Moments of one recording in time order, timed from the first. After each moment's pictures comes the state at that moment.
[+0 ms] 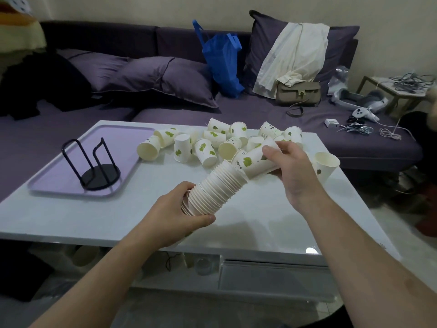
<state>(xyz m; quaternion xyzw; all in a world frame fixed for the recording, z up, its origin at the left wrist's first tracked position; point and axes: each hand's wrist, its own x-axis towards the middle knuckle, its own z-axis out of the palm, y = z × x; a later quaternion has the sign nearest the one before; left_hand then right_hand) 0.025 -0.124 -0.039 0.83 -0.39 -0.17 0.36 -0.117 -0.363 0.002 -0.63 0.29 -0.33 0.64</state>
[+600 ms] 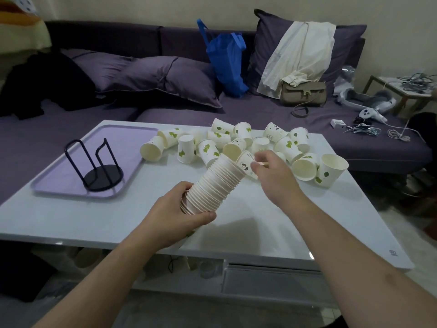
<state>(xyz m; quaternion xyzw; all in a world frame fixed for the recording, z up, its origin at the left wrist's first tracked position) 0.034 -0.124 -0.041 0.83 -0.36 -0.18 0.39 -0.085 -0.354 -0.022 -0.79 0.33 -0.25 0.45</state>
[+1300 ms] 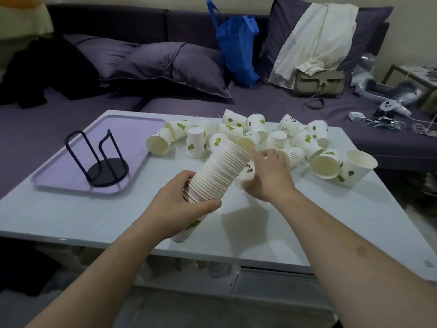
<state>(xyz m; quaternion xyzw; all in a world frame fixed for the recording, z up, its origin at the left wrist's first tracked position) 0.069 -0.131 -0.049 0.83 -0.33 -0.19 0.42 -0.020 -0.360 -0.060 -0.93 0.35 -0.08 0.09</state>
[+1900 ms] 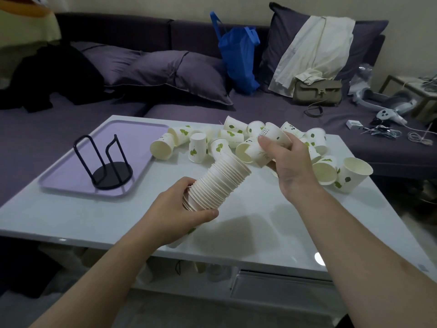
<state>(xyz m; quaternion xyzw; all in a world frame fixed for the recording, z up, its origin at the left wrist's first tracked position) 0.065 -0.117 -0.043 0.83 -0.35 -0.18 0.40 -0.040 -0.357 -0.003 -0.59 0.28 -0.36 0.67</state>
